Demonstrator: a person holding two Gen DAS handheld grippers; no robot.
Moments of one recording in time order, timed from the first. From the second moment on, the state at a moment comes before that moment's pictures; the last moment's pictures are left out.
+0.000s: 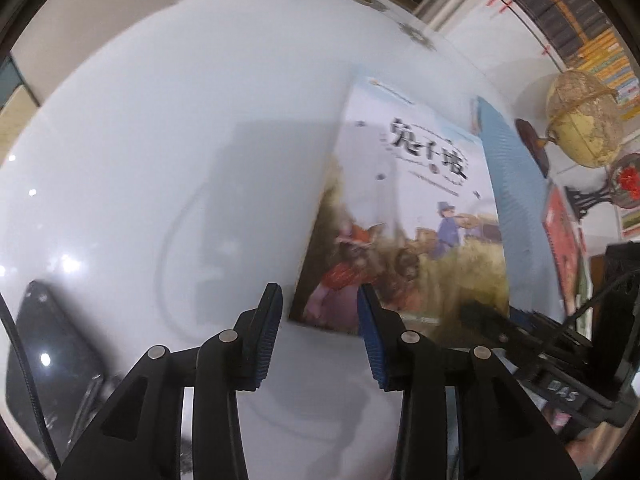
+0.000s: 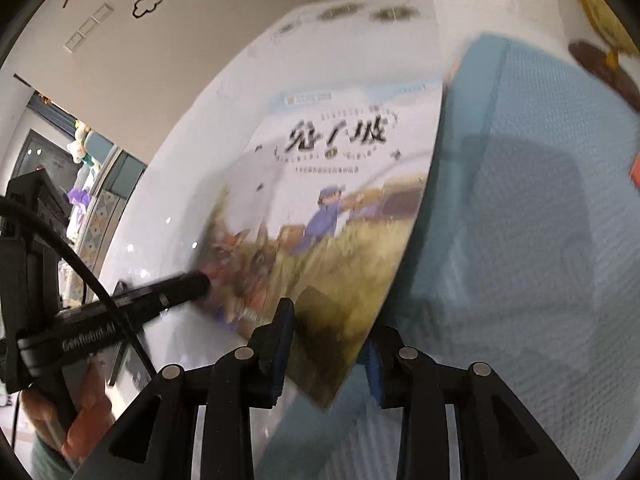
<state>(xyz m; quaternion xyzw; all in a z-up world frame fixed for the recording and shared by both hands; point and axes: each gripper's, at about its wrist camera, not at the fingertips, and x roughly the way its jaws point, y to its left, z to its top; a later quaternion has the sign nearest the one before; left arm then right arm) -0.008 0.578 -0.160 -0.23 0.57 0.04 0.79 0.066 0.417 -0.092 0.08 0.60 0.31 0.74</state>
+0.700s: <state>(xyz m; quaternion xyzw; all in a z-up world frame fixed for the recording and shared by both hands) 0.023 0.428 -0.102 -0.21 0.53 -0.12 0.82 0.005 0.219 -0.063 0.12 0.60 0.21 0.77</state>
